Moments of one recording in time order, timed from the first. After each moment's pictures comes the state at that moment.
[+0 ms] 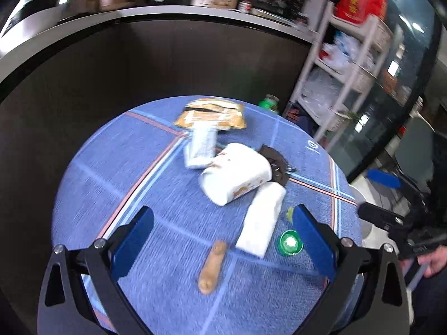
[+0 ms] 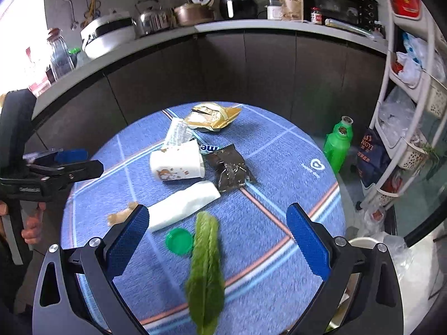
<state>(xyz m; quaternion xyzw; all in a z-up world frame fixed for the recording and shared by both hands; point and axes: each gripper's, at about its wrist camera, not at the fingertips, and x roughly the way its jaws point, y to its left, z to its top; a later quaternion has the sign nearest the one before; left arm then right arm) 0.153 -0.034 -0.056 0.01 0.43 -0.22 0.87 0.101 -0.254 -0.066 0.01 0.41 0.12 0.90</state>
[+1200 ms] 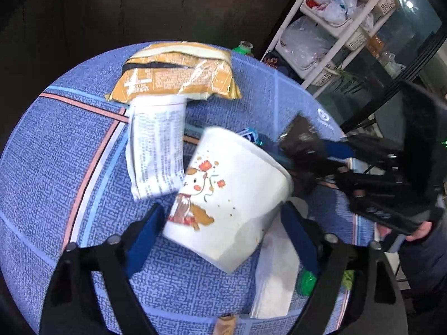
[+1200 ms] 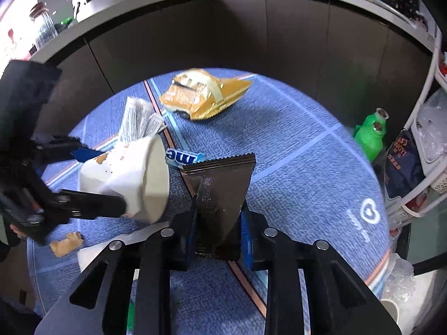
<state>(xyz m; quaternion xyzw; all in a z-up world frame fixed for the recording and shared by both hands) 0.269 -0.088 -0.148 0.02 0.55 -0.30 0.78 0.223 -0.251 -0.133 0.00 0.47 0.17 0.87</state>
